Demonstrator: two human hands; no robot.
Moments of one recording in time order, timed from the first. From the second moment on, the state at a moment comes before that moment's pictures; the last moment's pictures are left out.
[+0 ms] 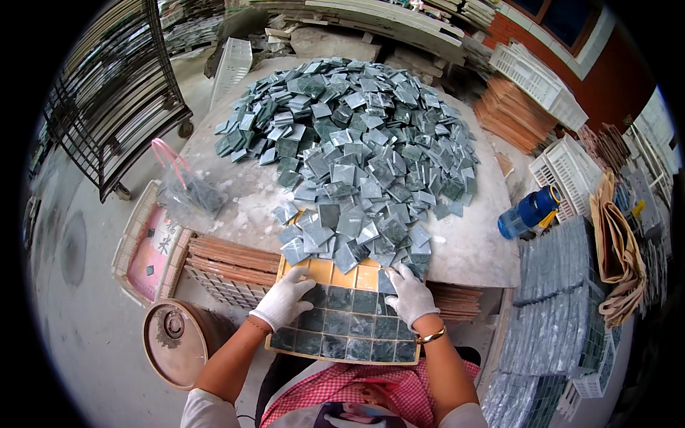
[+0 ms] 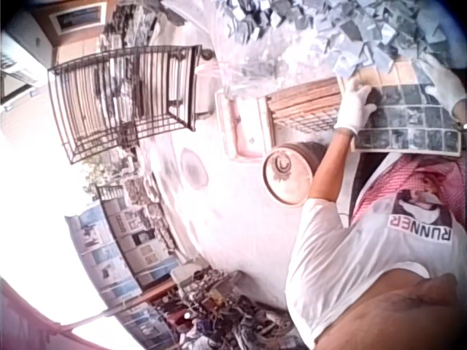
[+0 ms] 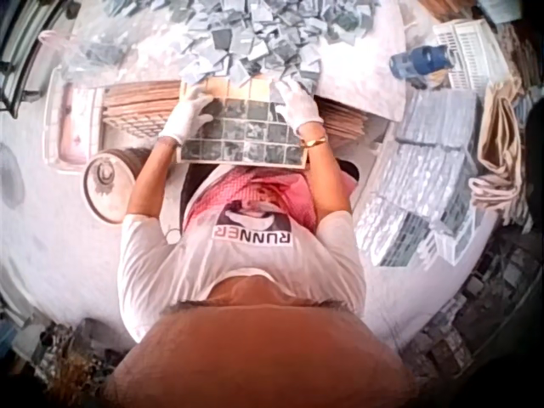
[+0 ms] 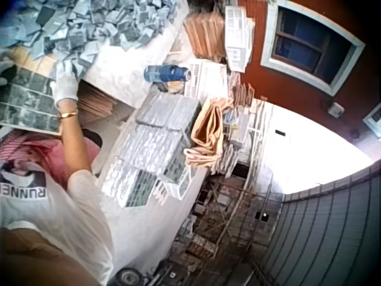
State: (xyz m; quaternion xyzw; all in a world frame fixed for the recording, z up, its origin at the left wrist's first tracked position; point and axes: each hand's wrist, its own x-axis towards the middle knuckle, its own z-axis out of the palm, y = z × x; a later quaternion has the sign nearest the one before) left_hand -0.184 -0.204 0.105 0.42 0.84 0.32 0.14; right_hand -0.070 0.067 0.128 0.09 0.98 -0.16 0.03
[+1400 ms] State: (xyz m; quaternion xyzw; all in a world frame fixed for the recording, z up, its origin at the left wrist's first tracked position) left_hand -0.156 -0.131 0.111 0.29 0.91 0.28 -0.11; right_hand -0.047 0.102 0.139 0.12 0.99 -0.10 -0.07
